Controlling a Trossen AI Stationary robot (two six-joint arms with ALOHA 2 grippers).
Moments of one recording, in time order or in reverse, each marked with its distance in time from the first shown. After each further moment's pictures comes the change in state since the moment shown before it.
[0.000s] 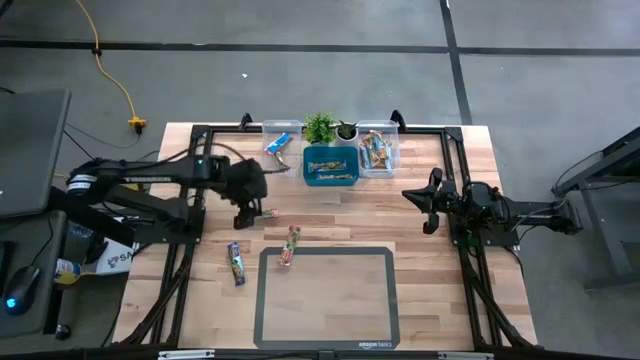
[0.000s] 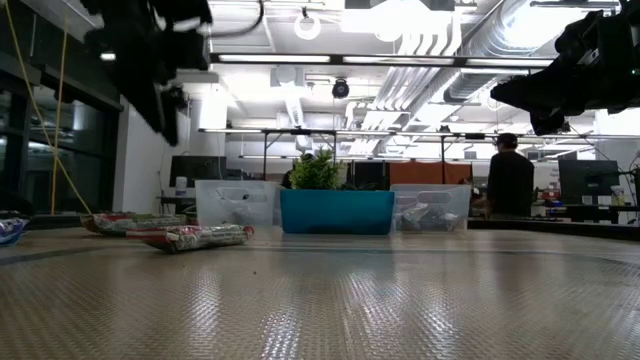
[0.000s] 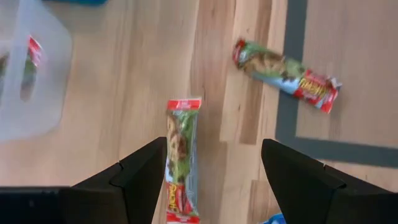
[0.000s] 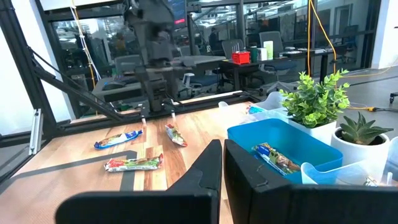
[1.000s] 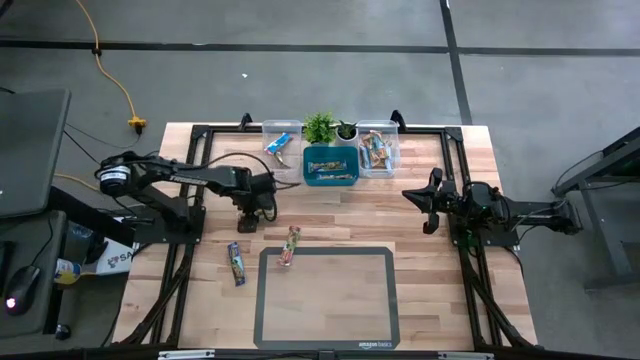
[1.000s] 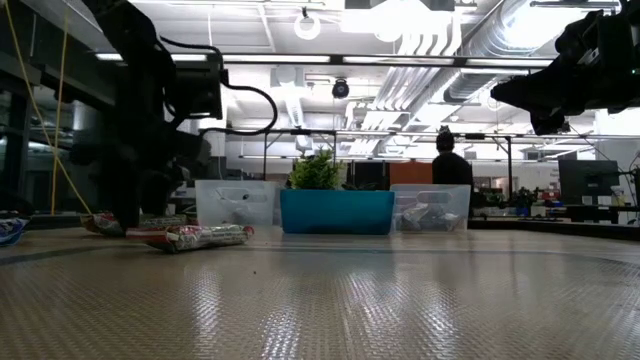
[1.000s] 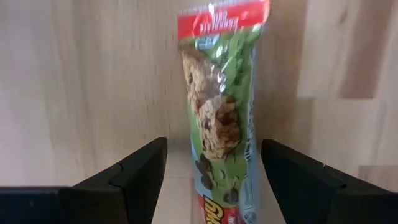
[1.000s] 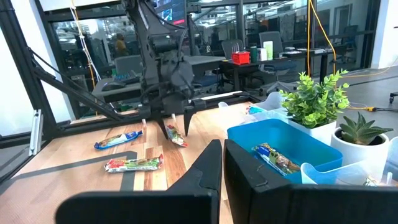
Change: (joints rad) left arm 0.077 0.310 -0.202 0.233 -0.024 0.216; right arm 0.000 0.000 0.000 0.007 0.000 0.000
